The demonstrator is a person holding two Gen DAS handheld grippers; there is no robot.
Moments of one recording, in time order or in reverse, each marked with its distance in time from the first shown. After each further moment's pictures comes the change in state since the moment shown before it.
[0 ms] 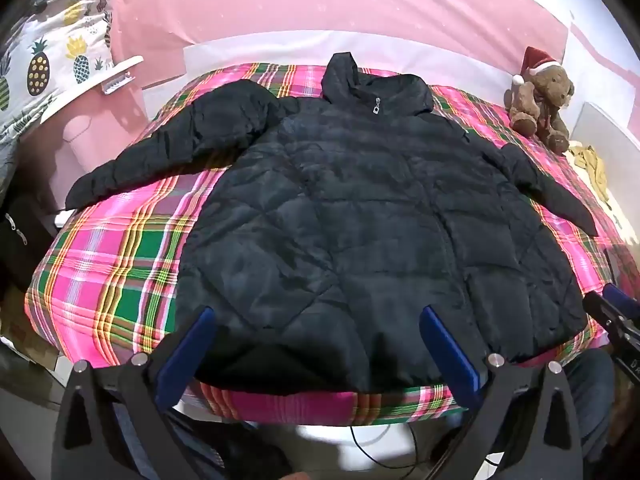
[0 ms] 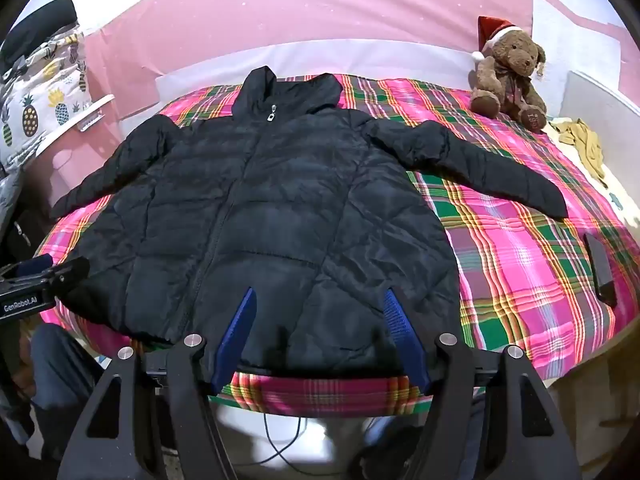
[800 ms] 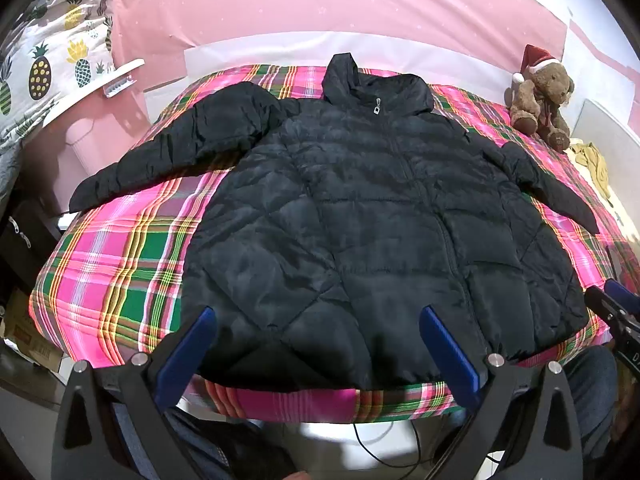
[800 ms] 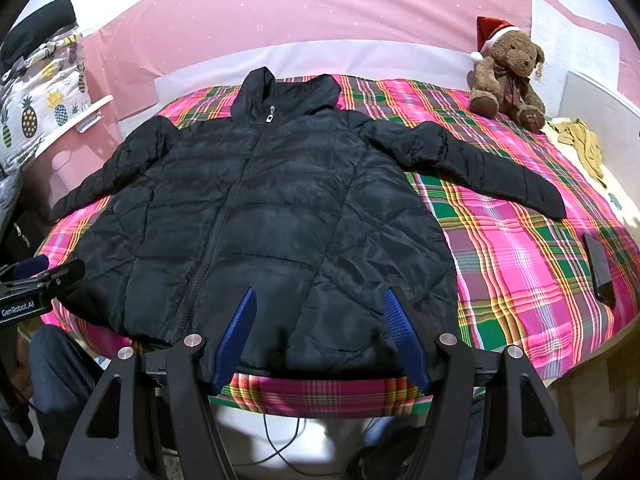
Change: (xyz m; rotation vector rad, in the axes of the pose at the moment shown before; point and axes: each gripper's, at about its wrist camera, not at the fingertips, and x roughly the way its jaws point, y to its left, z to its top) left arm -0.007 0.001 0.003 0.002 -0.006 0.011; right arm 0.000 -0.001 0.001 -0.002 -0.003 -0.001
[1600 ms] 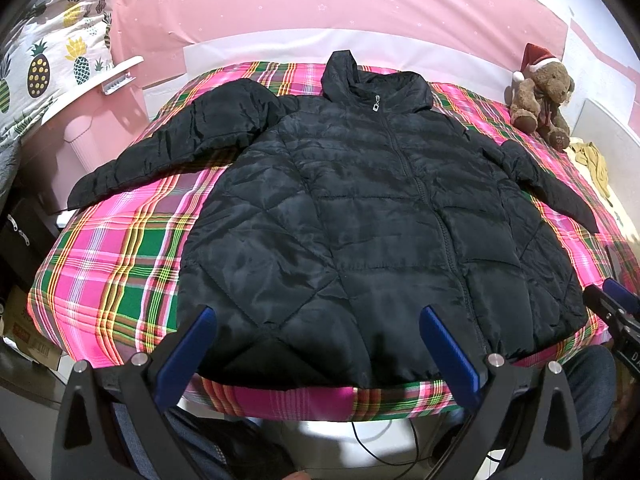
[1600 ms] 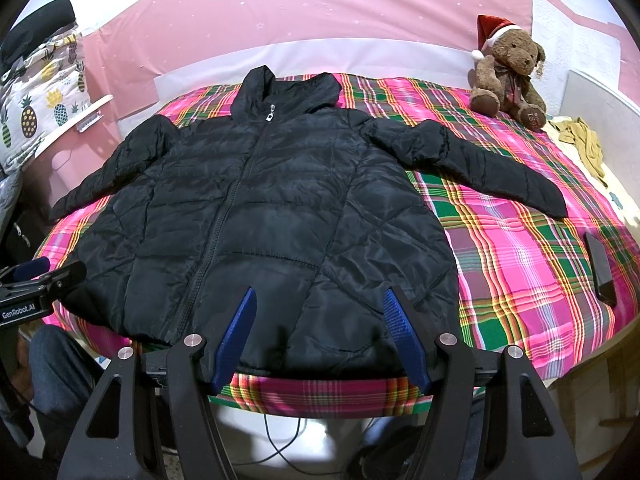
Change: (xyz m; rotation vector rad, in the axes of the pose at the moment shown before) left arm 0.002 -0.001 -0.003 -0.001 0.005 -0.003; right arm 0.001 0.001 0.000 0.000 0.004 0.002
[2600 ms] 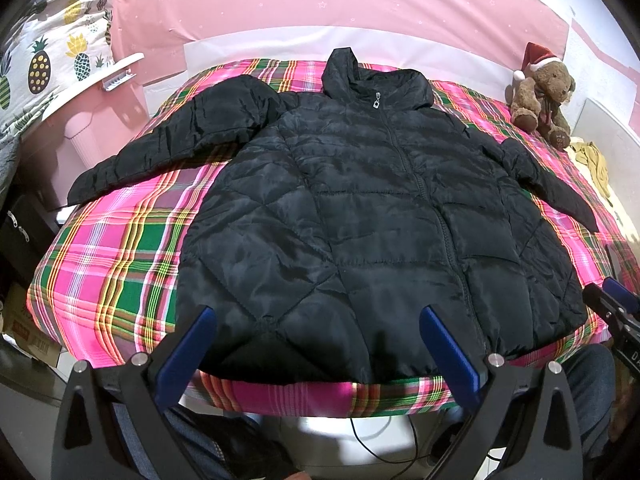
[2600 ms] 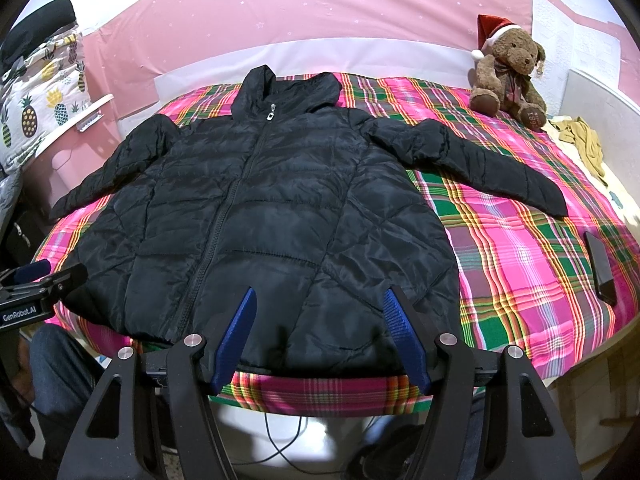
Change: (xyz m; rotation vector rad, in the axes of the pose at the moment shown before) left arm 0.003 -0.003 -0.004 0.000 0.006 -0.002; right arm 0.000 0.000 -0.001 0.000 0.001 0.000
